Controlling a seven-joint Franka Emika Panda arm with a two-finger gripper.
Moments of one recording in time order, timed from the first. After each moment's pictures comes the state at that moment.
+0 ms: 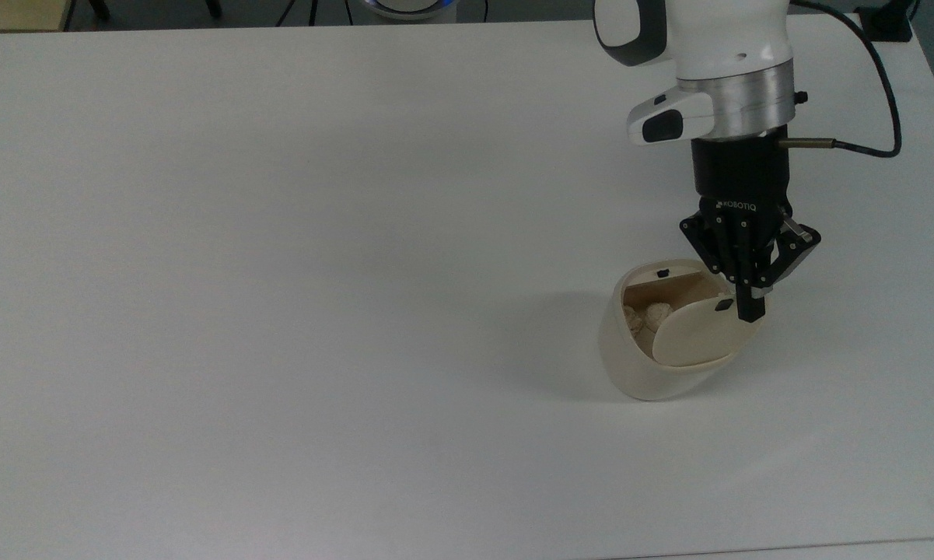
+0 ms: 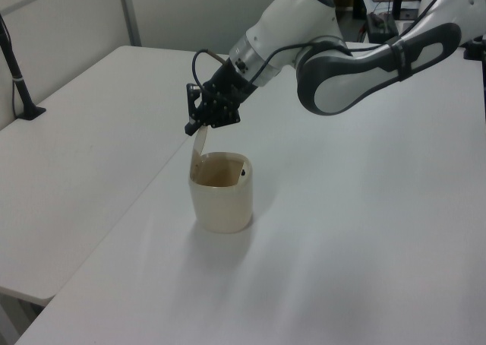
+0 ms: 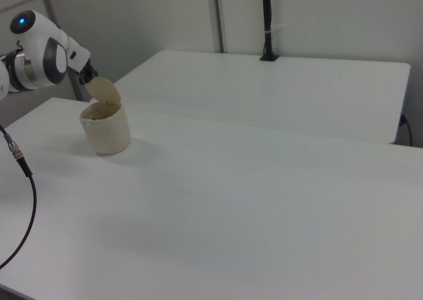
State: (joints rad) arm 0.53 0.59 -0.09 -1.30 -0.07 2.67 1.42
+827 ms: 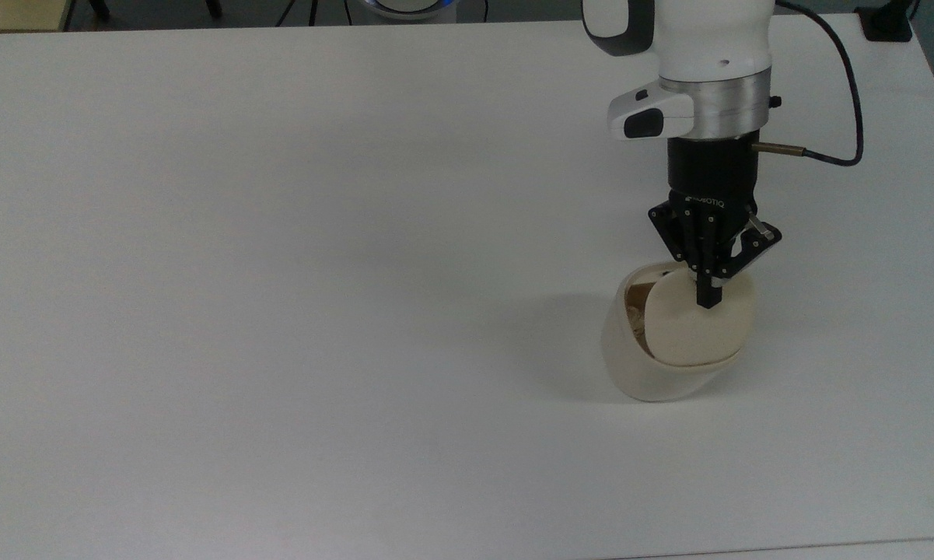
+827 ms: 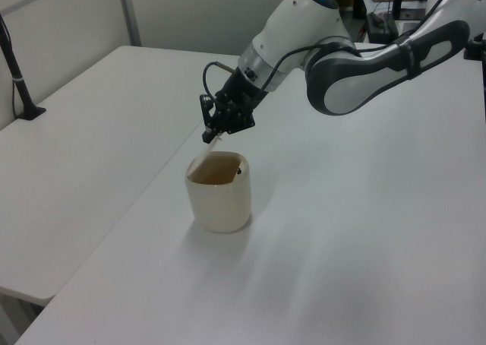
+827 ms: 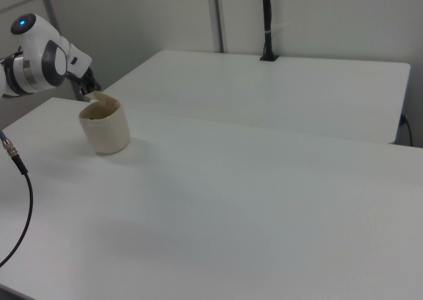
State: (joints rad) arm 0.53 0.53 -0.10 -1.40 -0.11 2.58 1.39
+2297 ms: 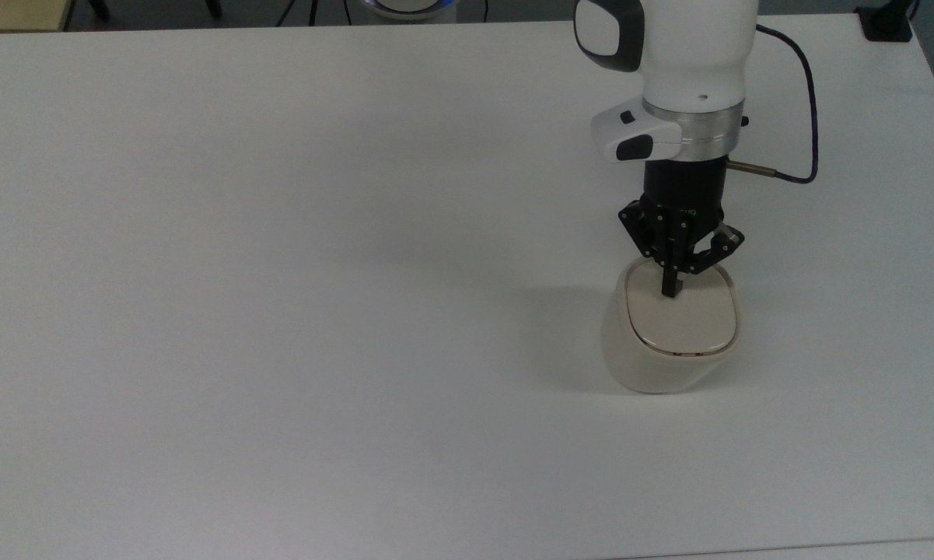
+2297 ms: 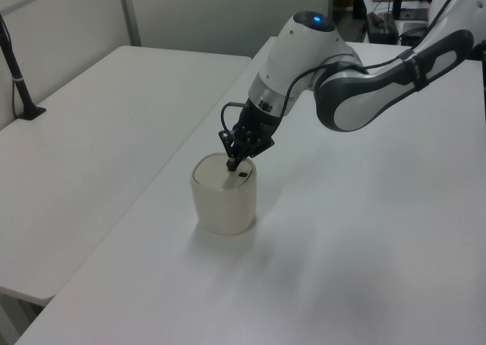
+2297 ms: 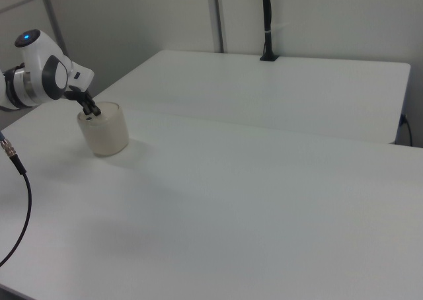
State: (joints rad) arm 0.53 0.50 -0.08 -1.52 -0.12 2.52 1.21
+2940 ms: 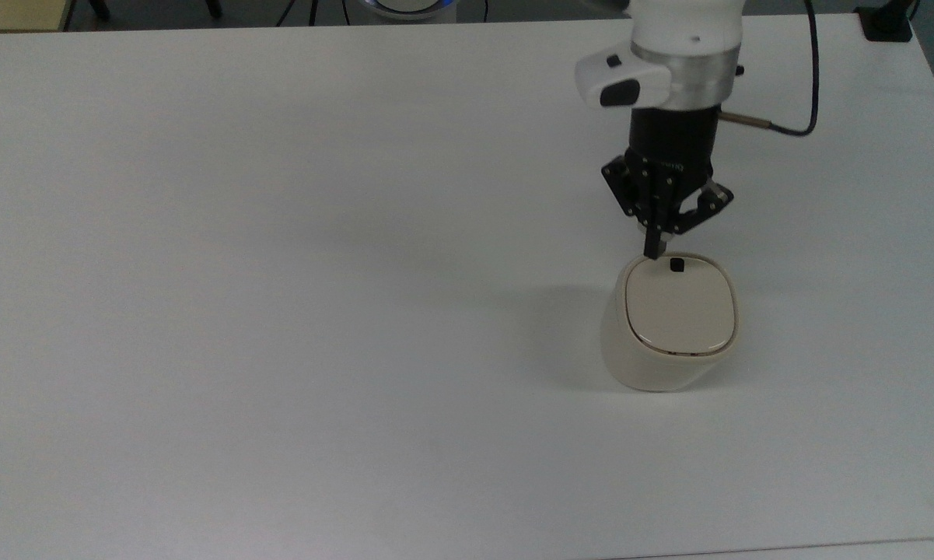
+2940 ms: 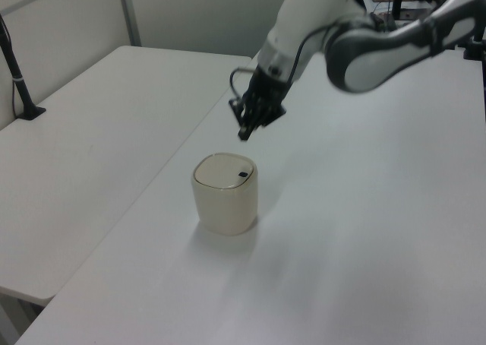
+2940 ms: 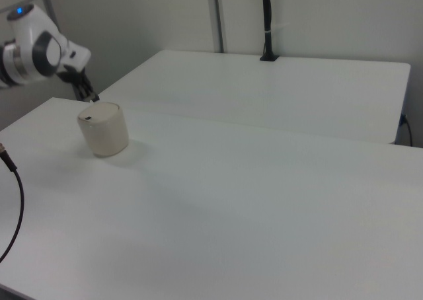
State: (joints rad) arm 0.50 0.38 -0.08 -1.52 -0.12 2.35 1.19
